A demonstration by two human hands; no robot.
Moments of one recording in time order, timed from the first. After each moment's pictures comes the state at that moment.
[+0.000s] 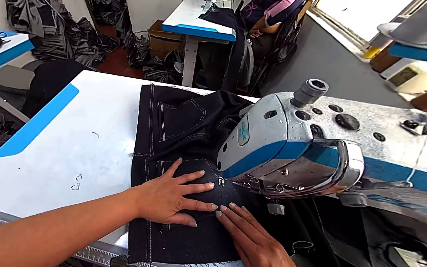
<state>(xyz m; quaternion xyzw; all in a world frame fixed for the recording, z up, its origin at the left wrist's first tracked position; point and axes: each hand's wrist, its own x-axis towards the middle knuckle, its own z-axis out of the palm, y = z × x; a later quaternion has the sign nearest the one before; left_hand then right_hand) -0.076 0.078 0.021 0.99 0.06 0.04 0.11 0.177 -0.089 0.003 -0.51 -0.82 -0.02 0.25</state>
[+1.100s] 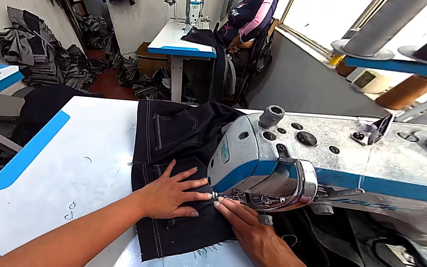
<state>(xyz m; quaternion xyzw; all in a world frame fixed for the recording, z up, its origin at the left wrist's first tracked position) -0.058 0.113 0.027 0.99 0.10 0.06 0.11 0.190 -0.045 -0.008 -0.52 -0.80 -0.09 0.29</state>
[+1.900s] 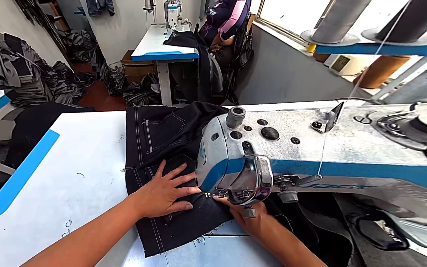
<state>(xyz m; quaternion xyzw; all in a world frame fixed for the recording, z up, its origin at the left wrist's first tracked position) -0.052 0.125 0.031 0.99 0.12 0.06 0.09 0.197 -0.035 0.002 -0.58 -0.75 -0.02 0.32</state>
